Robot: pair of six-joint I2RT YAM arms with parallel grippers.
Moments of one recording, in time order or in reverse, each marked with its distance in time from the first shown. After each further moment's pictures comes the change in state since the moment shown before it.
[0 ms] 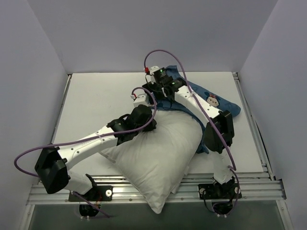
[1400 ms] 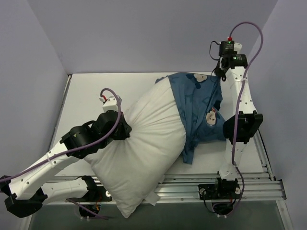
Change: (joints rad) left arm -0.055 -0.388 0.152 -0.589 -0.118 0.012; right arm -0.558 0.053 0.415 -0.380 0.227 0.320
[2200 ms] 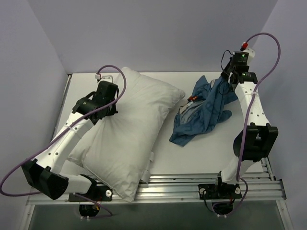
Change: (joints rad) left arm 0.440 0.291 0.154 -0.029 -0.022 0.364; right arm -0.113 -0.346 -0.602 0.546 -0.147 0.085
